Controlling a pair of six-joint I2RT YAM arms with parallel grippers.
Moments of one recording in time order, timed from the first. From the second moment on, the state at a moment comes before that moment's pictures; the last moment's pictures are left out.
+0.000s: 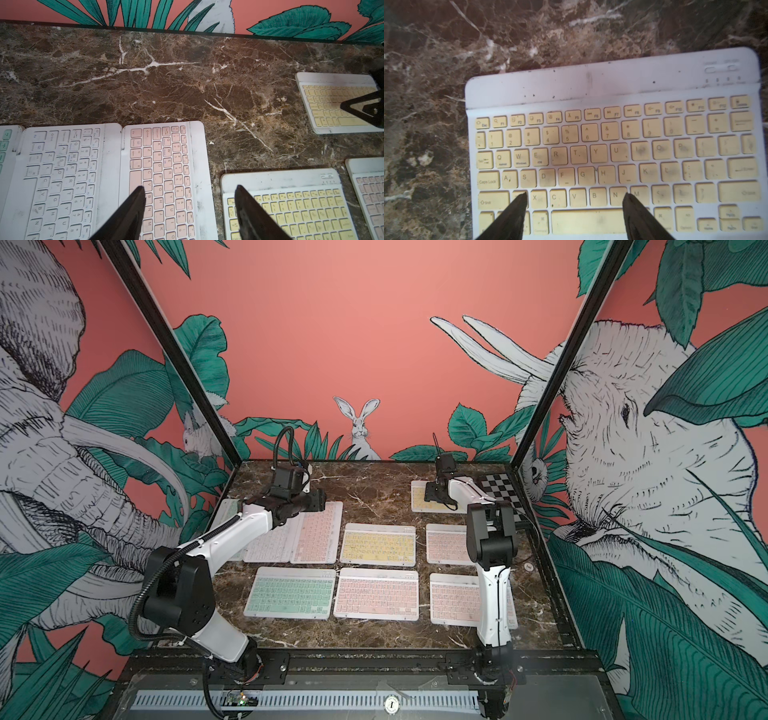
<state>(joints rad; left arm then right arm) -0.35 1.62 1.21 -0.33 -0.03 -0.25 0.16 2.24 1.77 -0.57 0.04 0.26</state>
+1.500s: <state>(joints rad) -0.36 1.64 1.21 -0.31 -0.02 -0.27 0.32 2.31 1.85 -0.62 0.04 0.26</state>
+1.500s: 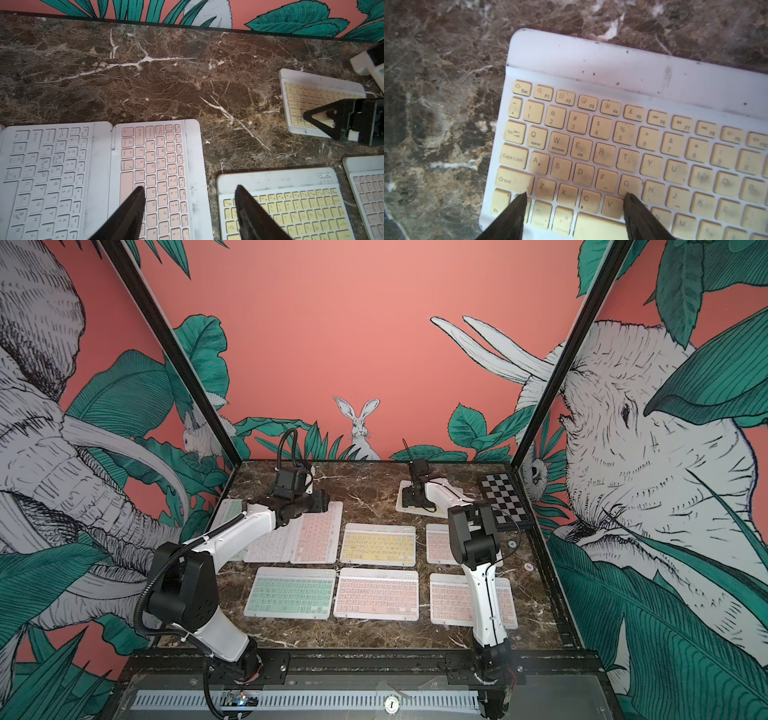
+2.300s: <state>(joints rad) -0.37 1.70 1.23 -0.29 -0.01 -0.28 0.32 2.48 2.17 -0.76 0.06 0.23</state>
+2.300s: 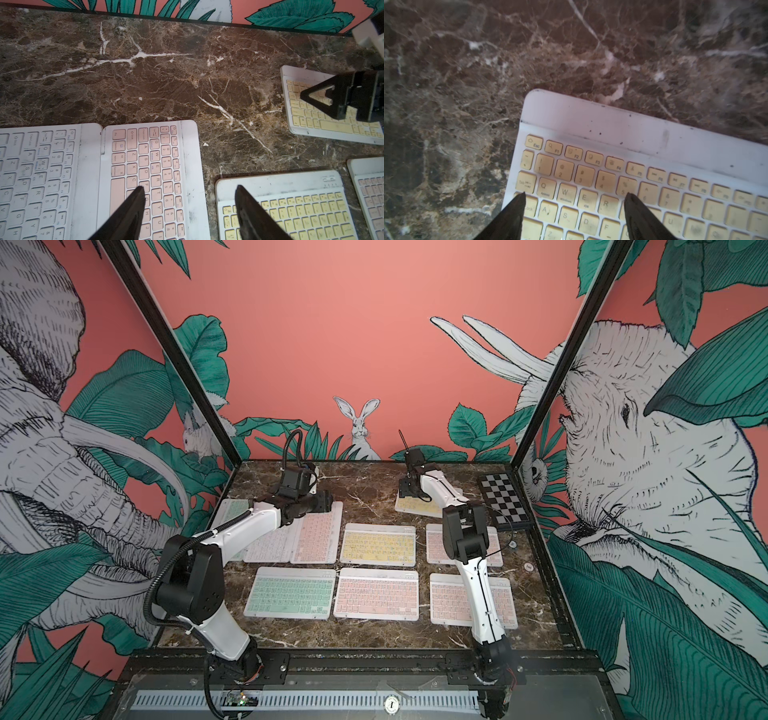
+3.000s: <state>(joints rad) -0.37 1.70 1.23 -0.30 -0.02 -0.28 0.37 2.48 2.14 -0.72 0.02 0.24</state>
